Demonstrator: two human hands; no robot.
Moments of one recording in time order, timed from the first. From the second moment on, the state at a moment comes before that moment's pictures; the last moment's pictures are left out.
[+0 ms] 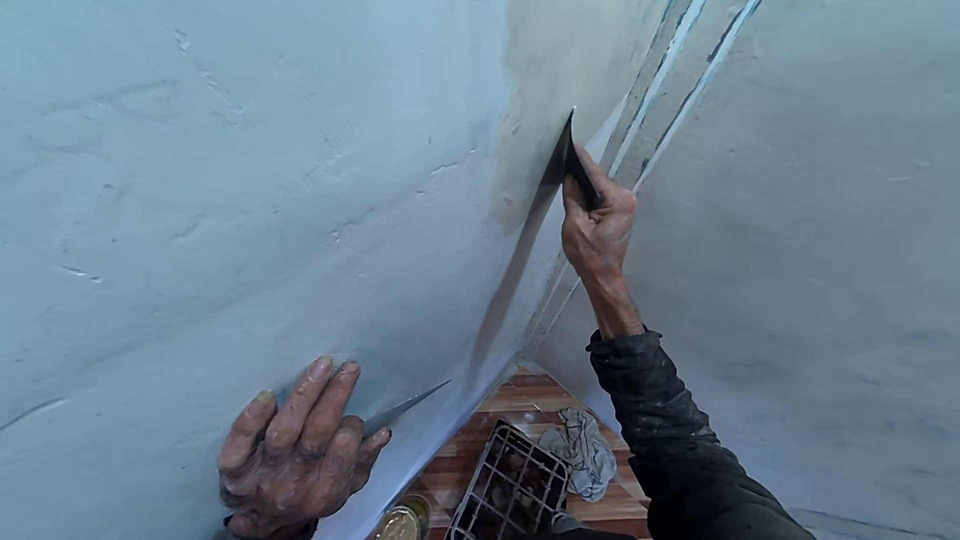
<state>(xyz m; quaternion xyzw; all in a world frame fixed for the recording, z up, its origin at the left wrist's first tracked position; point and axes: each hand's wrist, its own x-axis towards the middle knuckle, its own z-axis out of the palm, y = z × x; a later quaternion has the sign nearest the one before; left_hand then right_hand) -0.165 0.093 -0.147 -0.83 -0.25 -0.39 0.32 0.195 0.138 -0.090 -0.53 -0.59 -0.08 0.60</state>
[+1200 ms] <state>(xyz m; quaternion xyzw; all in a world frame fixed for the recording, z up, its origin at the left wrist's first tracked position) 0.028 -0.047 -0.187 -0.42 -0.49 -0.65 -0.41 0.175 -0.070 -0.206 -0.32 -0.73 0.07 0.60</state>
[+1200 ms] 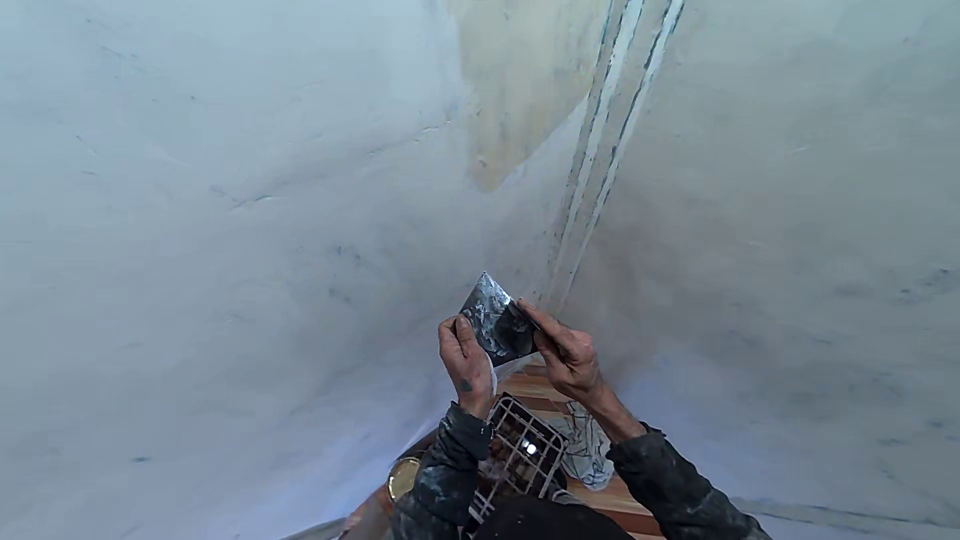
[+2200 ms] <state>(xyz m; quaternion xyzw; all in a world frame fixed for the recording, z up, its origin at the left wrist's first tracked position) 0.023 -0.050 -0.182 -0.40 -0.47 -0.53 -0.58 0.281 -0.097 -0.221 -0.44 -0.26 0.65 0.56</state>
